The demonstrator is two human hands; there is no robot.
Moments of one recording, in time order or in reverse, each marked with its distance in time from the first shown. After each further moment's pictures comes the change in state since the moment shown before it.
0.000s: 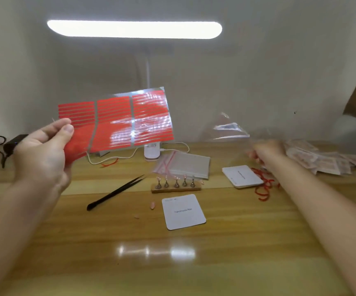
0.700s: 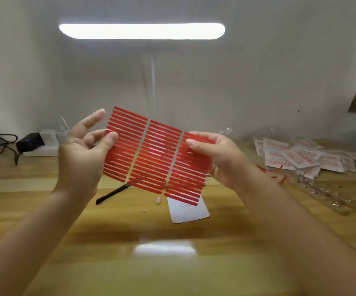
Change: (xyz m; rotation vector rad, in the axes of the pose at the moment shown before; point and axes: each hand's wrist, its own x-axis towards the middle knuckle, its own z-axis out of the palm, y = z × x) left_hand -0.046 -0.004 0.009 0.194 -0.351 0.180; right_hand -0.171 -0.047 0.030 0.598 -0.864 -0.252
